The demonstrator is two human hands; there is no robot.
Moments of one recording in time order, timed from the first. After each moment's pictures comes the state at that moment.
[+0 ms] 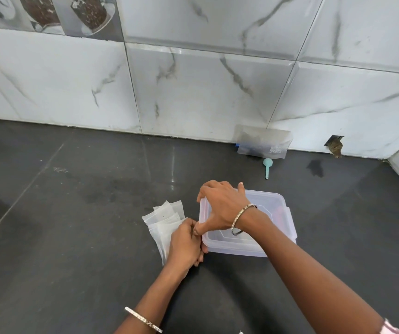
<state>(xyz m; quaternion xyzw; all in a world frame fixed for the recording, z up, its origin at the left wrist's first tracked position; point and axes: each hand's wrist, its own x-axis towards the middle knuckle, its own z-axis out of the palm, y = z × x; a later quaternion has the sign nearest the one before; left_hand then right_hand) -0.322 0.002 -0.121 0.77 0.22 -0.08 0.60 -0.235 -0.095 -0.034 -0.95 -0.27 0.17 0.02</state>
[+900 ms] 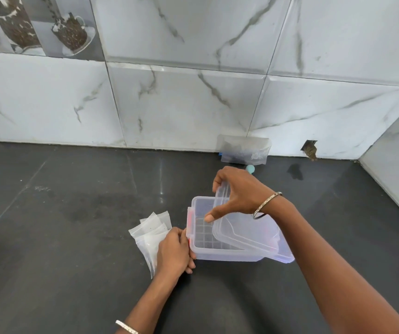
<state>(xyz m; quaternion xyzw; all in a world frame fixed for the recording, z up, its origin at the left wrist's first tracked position) -0.321 -0.002 -0.114 0.79 0.24 -0.06 0.57 -0.216 -0.159 0.014 -0.93 -0.27 0.10 0.21</state>
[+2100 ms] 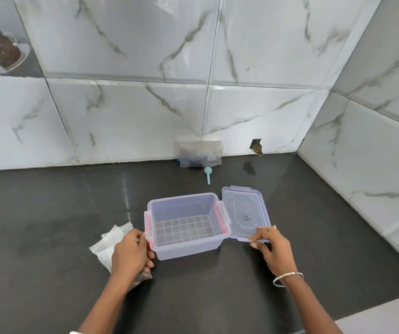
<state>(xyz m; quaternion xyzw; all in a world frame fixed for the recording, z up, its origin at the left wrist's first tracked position) -0.317 0.019 -0.107 0.83 0.21 -0.05 0.51 -0.322 -0.332 -0.149 -0.91 0.01 -0.16 0.37</state>
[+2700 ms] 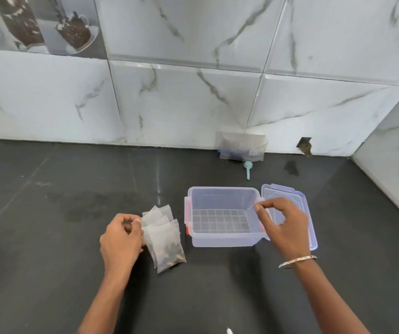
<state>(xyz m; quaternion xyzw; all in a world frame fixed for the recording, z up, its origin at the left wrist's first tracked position) -0.351 0.088 -0.106 0.78 0.31 0.15 0.52 -0.303 -0.218 -0.057 -0.88 -0.06 -0.26 0.40</state>
